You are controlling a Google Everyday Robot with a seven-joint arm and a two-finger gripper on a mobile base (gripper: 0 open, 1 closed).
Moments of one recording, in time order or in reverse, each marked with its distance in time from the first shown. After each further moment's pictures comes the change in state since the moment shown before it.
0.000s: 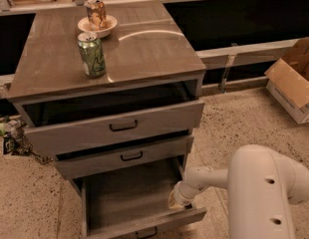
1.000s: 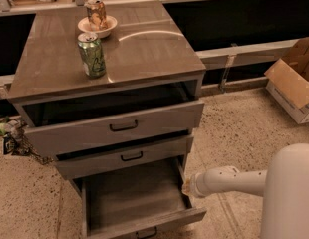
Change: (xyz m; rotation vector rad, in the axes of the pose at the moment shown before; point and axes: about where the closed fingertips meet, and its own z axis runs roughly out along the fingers) arm 0.023 -0.021 -0.119 0.344 0.025 0.048
